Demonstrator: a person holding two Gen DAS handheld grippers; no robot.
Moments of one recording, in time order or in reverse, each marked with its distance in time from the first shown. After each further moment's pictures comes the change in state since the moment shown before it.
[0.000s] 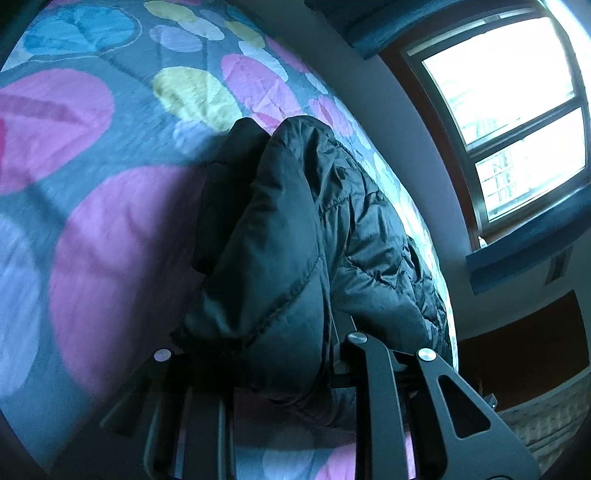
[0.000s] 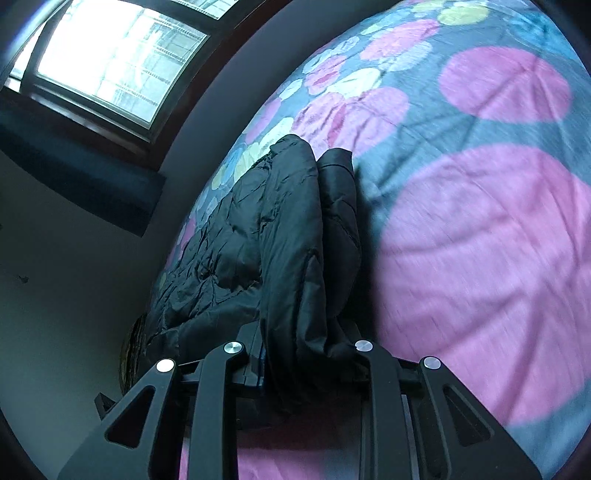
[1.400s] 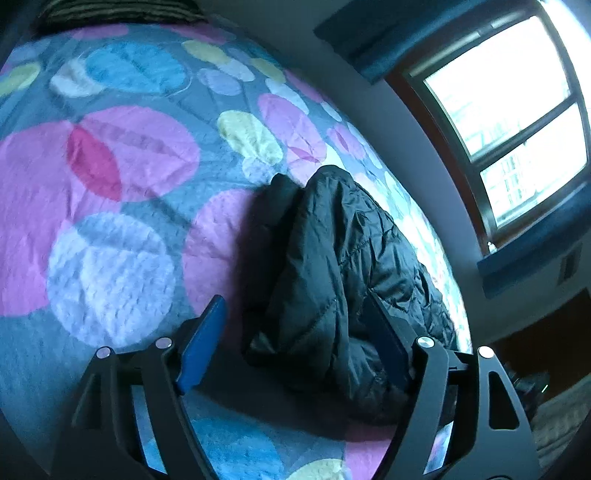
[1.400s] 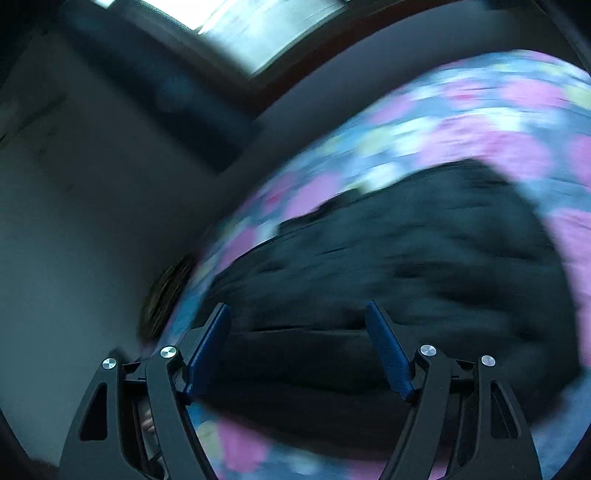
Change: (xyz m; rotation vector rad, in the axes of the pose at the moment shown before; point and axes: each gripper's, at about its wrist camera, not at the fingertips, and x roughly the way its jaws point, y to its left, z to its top) left arm -0.069 0.022 -0.006 0.052 -0.085 0.075; right arm 0.007 0.160 -0.057 -0.357 0.111 0.185
